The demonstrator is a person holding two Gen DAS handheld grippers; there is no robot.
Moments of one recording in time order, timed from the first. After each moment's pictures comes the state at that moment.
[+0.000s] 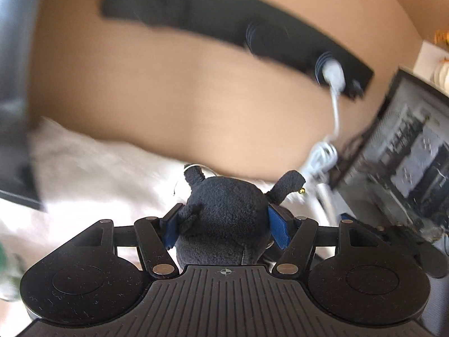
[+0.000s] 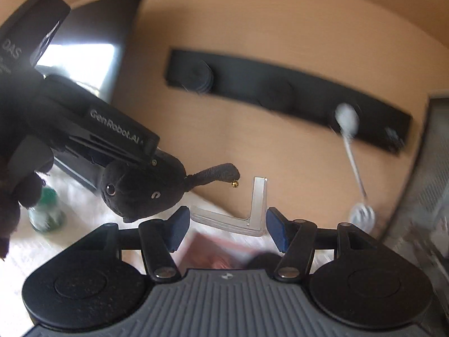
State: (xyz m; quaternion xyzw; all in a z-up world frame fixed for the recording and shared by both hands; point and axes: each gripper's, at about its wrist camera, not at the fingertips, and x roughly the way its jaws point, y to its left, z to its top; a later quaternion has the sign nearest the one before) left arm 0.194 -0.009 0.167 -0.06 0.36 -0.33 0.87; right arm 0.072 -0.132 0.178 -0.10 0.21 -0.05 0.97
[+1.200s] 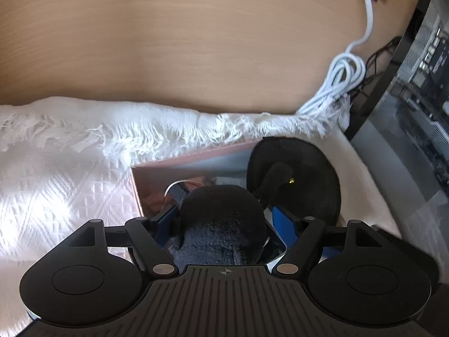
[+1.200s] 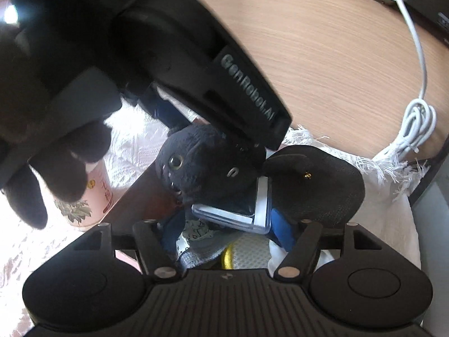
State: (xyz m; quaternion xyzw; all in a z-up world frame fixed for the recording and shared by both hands) left arm 0.238 -0.095 0.090 0.06 0.44 -0.35 0.83; right arm 0.121 -0.159 0.085 -0.07 0.35 0.00 0.93
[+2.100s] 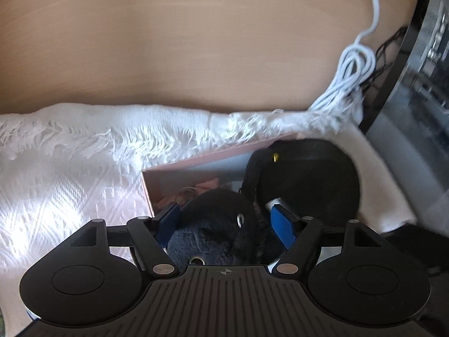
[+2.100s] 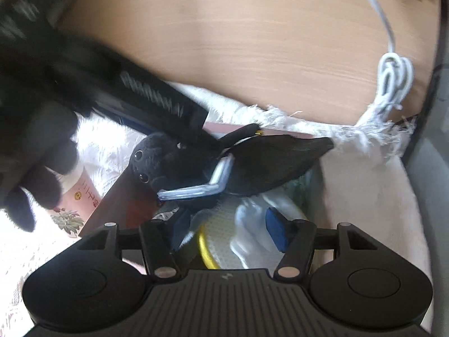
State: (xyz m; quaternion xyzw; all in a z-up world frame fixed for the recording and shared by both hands) left arm 0.236 -0.103 0.083 0.09 0.42 -0.33 0.84; right arm 0.100 -0.202 0.080 0.01 0.35 -0.03 0.94
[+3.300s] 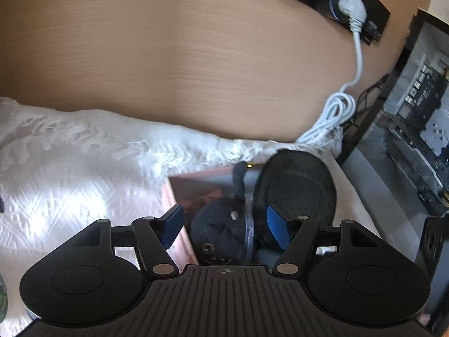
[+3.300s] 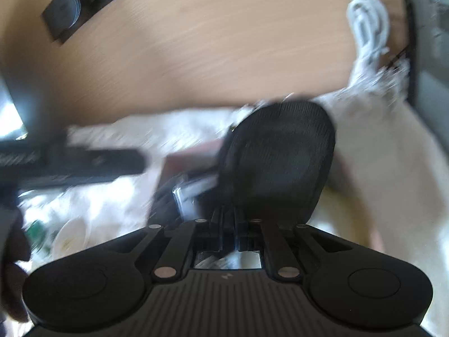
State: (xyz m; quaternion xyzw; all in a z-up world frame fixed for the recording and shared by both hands) left arm 0.224 -0.041 0.124 0.01 0.40 -0.35 0.85; right arm 0.127 -0.198 0.083 0.20 0.37 -0.03 0.91
